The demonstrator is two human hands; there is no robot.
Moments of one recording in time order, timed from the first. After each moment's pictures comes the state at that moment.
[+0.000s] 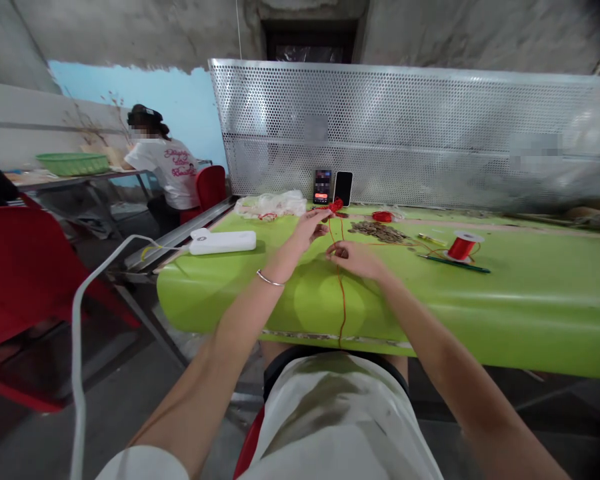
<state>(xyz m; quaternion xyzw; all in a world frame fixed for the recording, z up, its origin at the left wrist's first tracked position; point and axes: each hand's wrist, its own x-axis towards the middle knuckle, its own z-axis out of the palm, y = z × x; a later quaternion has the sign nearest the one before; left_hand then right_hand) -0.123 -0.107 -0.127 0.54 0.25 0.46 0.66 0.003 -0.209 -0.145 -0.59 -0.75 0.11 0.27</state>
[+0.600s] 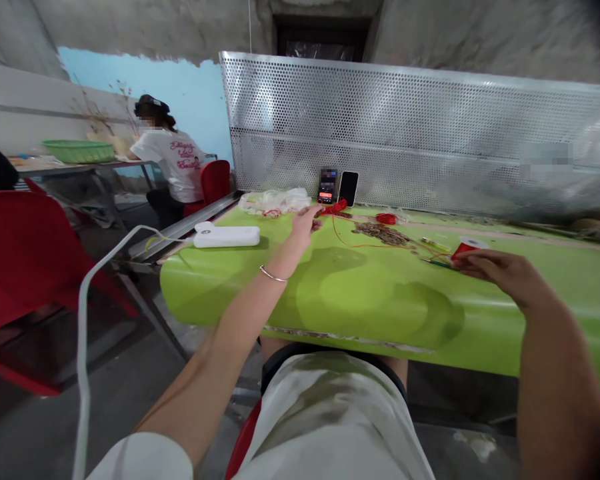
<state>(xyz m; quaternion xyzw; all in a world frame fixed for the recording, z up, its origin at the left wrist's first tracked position) -0.127 -0.105 -0.121 0.46 0.36 0.56 0.59 0.193 -0.312 -0.141 -0.66 -0.47 0.20 0.56</state>
